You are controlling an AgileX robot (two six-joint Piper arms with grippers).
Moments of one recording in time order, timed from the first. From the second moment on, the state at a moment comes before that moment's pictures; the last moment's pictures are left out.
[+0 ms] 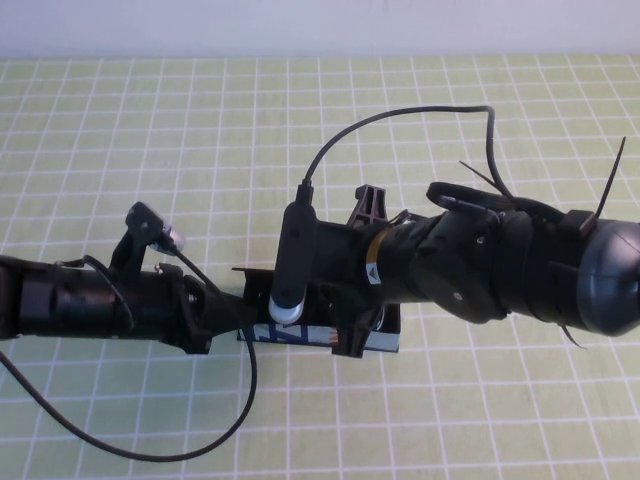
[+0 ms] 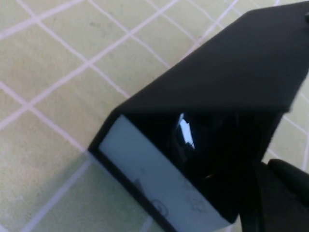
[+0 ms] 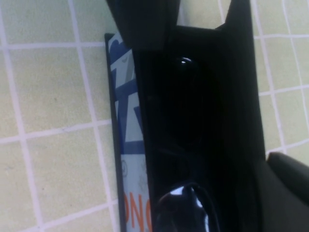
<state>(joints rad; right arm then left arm) 0.79 1.79 -1.22 -0.20 0.30 -0.56 -0.08 1.86 -0.83 -1.53 0.97 1.94</state>
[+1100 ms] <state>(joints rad) 0.75 1.82 -1.33 0.14 0.48 -0.12 -0.08 1.88 -0.83 -1.58 0.94 1.95</state>
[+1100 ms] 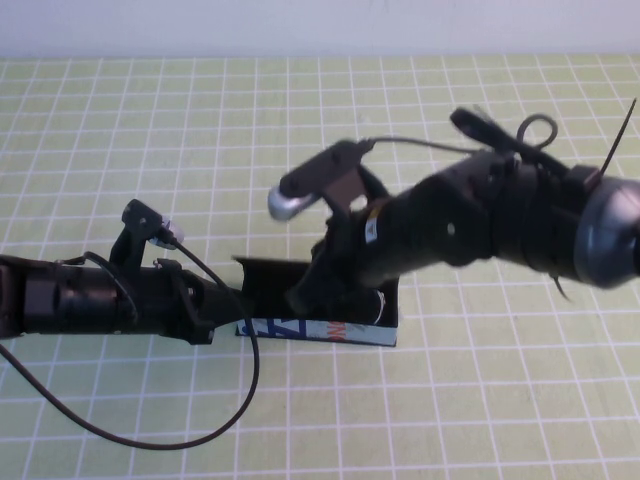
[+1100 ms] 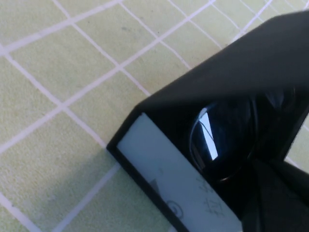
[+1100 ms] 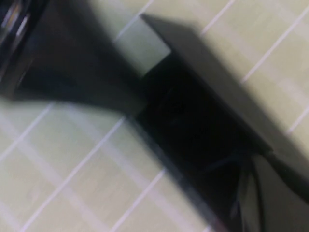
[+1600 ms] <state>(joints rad) 0.65 2.03 -1.61 0.14 0.55 -0.12 -0.08 1.88 -0.83 -1.56 0.93 1.95</state>
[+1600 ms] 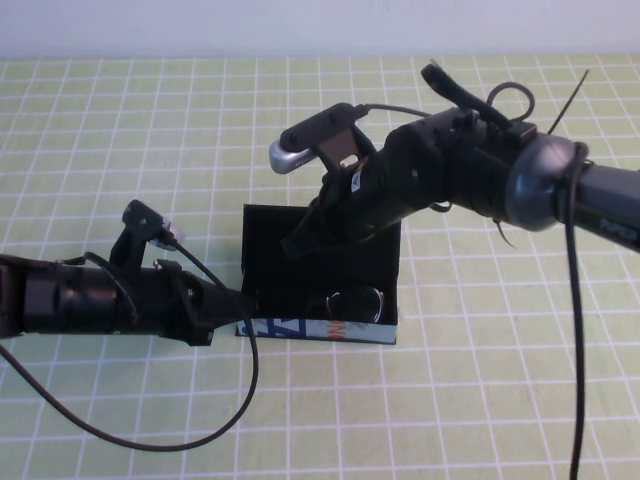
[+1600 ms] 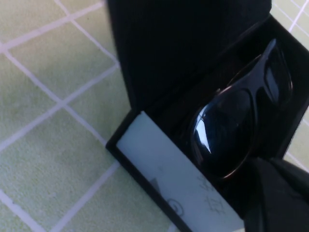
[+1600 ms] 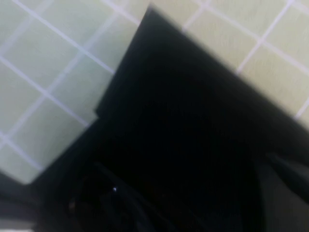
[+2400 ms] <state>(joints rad) 0.62 1.96 -1.70 0.35 0.94 -0.62 -0.08 1.88 -0.83 -1.56 0.94 1.94</state>
